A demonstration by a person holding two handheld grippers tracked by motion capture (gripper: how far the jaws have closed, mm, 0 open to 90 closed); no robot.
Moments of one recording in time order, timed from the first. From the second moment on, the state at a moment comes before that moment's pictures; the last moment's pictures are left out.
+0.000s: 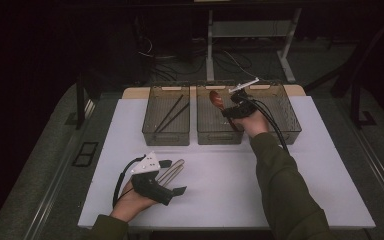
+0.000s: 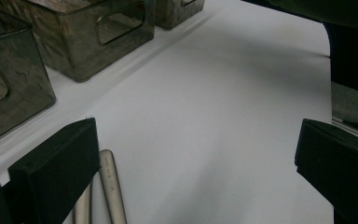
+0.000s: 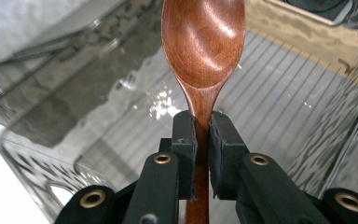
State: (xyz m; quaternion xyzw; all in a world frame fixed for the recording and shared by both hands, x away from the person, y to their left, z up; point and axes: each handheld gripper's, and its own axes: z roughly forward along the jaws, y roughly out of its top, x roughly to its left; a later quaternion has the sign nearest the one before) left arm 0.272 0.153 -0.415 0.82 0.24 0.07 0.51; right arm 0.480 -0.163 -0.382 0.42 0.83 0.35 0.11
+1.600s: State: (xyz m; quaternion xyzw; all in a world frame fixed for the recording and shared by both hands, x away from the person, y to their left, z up) left arm 0.273 0.155 -0.417 0.83 0.25 0.07 0.50; right arm 0.374 -0.238 -0.352 0.36 0.80 0.47 0.12
